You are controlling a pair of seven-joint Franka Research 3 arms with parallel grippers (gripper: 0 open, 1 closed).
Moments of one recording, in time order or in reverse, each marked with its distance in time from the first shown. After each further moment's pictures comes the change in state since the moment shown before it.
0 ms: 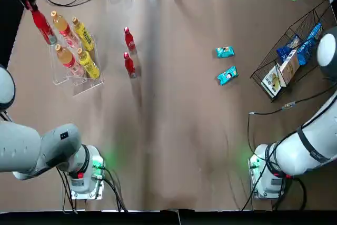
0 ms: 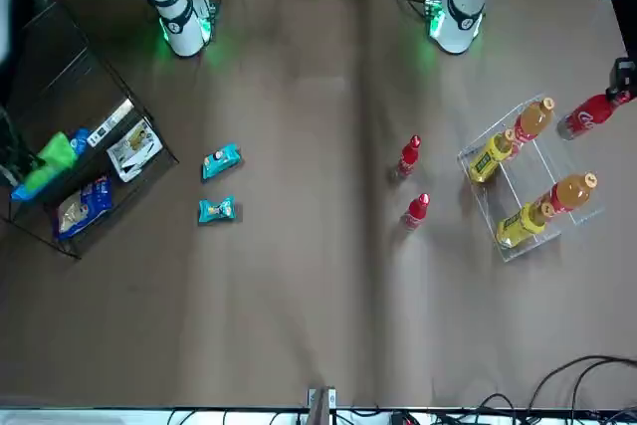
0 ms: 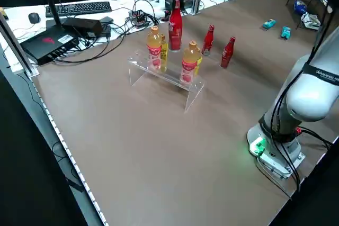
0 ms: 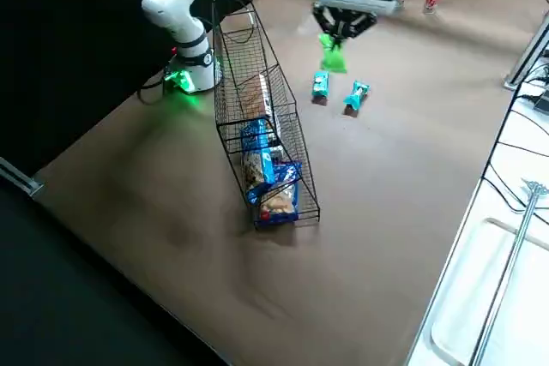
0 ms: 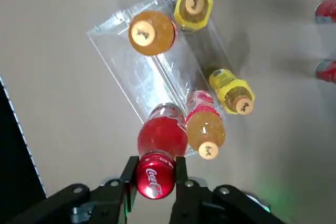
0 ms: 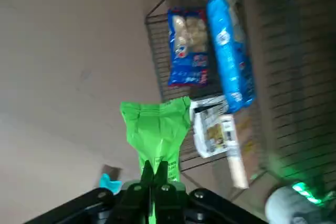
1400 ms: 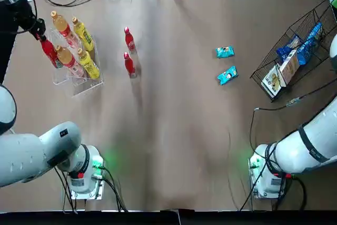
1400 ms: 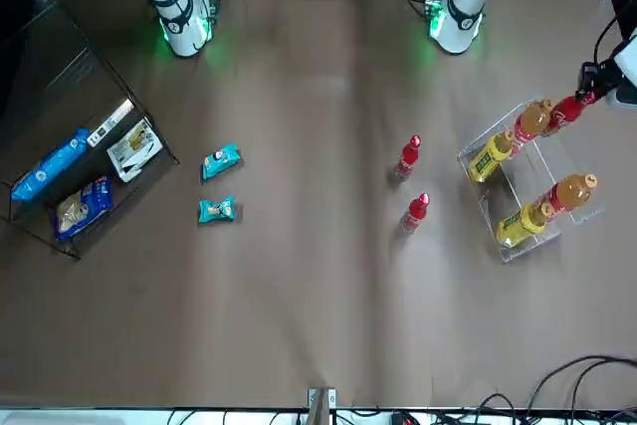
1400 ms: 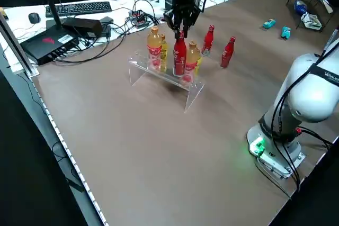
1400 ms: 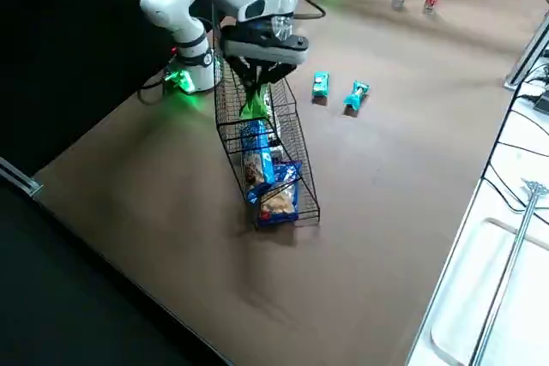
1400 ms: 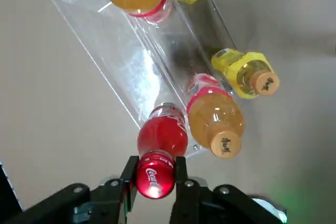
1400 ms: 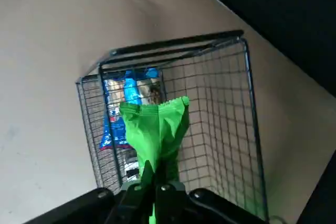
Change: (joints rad) left arm 0.090 -0.149 -0.007 -0.374 -0.051 0.233 0.116; right arm -0.069 0.008 -0.240 -0.059 -0.073 0.085 -0.365
